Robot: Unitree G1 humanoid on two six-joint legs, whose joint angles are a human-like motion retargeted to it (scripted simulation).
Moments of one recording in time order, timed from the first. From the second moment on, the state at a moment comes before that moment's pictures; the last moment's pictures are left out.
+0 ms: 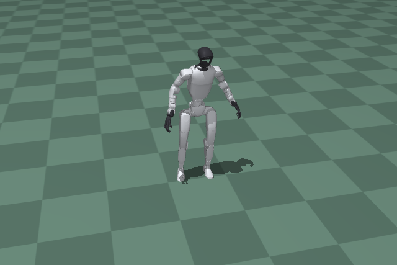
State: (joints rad) left arm 0.13 0.52 0.01 1.06 0.05 0.07 0.15; right arm 0.22 -0.36 0.13 0.76 0.25 -0.01 -0.24; waist 0.13 -0.08 0.18; left_leg -0.11 -0.03 0.03 0.18 -0.21 0.00; right_leg -0.04 -0.13 -0.21 0.12 -0.13 0.20
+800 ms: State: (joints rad) left arm 0.15 0.28 0.06 1.01 0.03 0.08 0.33; right arm 0.23 -0.54 0.16 0.56 -0.02 0.00 -0.26; waist 0.03 -0.03 0.22; left_leg -0.06 0.32 0.42 0.16 -0.04 -0.08; right_leg -0.12 -0.32 -0.22 0.16 -0.09 0.13
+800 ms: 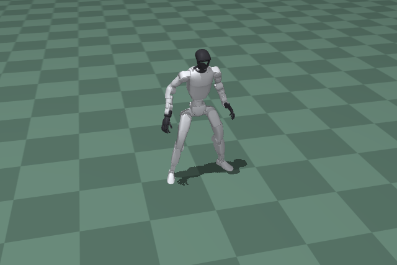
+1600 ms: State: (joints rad) left arm 0.03 0.64 0.08 0.99 -0.02 0.06 0.32; right arm -0.05 -0.48 0.41 0.49 -0.21 -0.01 -0.16; waist 0.25 -0.22 0.24; left_leg -0.07 0.16 0.00 0.12 -0.17 -0.02; right_leg -0.09 -0.46 -0.27 0.14 0.09 0.18
